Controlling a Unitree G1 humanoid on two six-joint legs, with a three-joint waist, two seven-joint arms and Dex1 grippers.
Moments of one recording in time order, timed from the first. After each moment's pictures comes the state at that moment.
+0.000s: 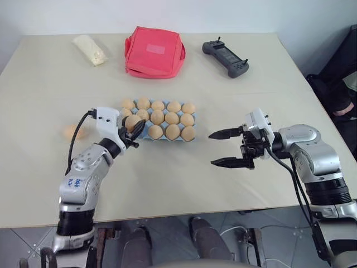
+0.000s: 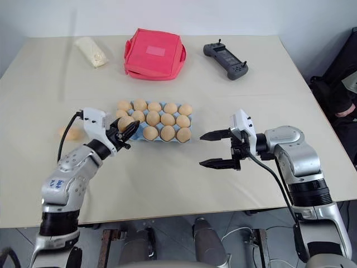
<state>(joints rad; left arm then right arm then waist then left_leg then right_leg) -0.38 0.36 0.10 -0.15 -0.35 0.54 -0.28 -0.54 -0.67 0.07 0.02 0.46 0.42 1.40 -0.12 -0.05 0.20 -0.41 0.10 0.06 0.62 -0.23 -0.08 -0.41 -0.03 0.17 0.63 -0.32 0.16</state>
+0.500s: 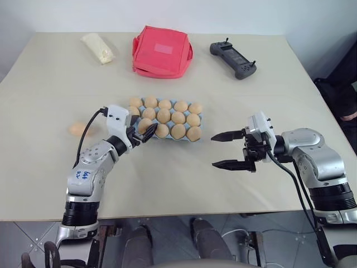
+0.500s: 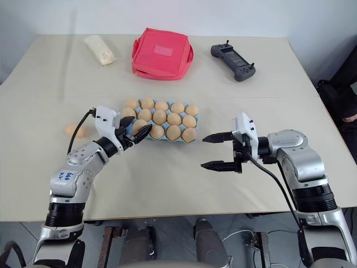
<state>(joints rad) -0.39 0.37 0.08 -0.18 -0.35 0.61 -0.33 -0.51 -0.69 0.06 -0.02 0.48 0.44 1.36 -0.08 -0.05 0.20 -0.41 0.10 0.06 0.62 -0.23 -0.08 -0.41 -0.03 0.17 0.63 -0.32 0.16</state>
